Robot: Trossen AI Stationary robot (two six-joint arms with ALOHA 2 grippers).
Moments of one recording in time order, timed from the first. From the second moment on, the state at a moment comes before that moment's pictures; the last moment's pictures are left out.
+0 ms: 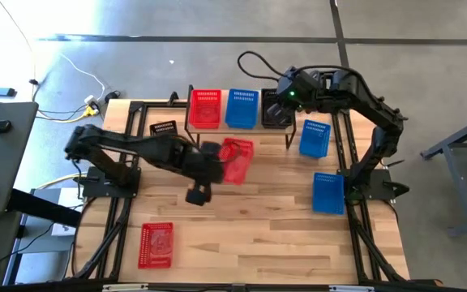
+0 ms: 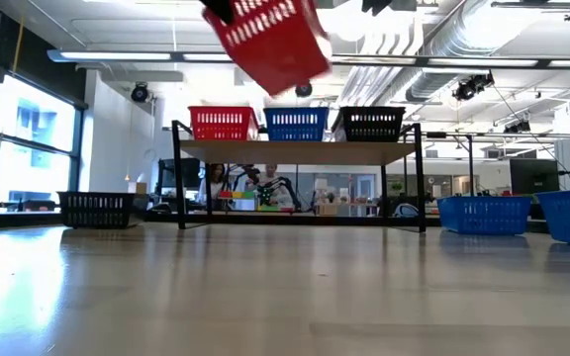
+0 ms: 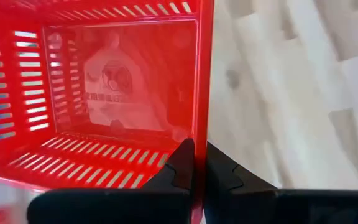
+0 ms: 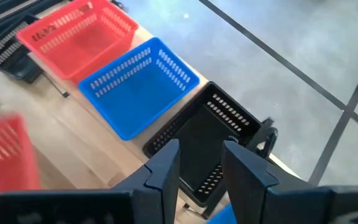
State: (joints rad) left arm -0.06 1.58 1.58 -1.07 -0.16 0.16; right arm -0.20 1.72 2.30 -1.57 0.51 0.44
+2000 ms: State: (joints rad) left arm 0.49 1.56 1.58 -1.23 -0.28 0.42; right arm -0.23 1.71 2.30 -1.57 0.49 0.42
